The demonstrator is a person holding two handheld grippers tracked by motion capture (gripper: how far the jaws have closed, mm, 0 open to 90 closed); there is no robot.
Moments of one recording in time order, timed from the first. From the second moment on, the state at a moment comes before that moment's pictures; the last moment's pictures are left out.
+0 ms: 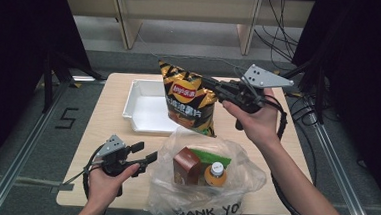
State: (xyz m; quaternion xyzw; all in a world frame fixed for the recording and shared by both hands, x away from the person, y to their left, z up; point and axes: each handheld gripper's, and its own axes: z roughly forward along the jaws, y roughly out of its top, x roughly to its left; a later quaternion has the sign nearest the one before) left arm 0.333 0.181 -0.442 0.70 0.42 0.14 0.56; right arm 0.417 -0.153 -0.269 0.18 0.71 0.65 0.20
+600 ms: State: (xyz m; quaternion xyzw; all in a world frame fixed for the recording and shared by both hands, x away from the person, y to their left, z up) left arm 0.334 0.182 -0.441 0.70 0.42 0.14 0.56; right arm 0.434 -0.135 -0.261 0.18 0.71 0.65 0.20
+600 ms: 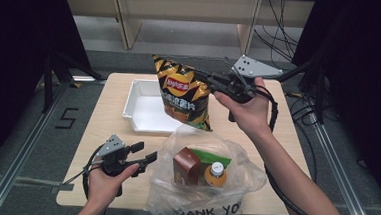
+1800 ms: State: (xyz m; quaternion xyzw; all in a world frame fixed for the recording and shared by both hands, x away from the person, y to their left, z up) left arm 0.334 0.186 -0.441 0.70 0.43 0.14 0.56; right arm 0.473 -0.105 -0.249 0.19 0.71 0.65 0.20
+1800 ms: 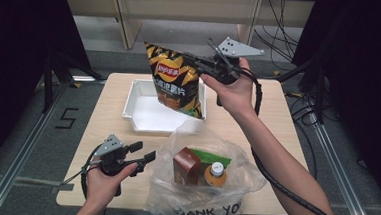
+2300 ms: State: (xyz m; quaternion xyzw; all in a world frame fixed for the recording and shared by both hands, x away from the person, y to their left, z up) left arm 0.334 0.187 -0.442 0.70 0.43 0.14 0.56; right arm 0.488 -0.096 -0.250 0.20 0.71 0.64 0.20
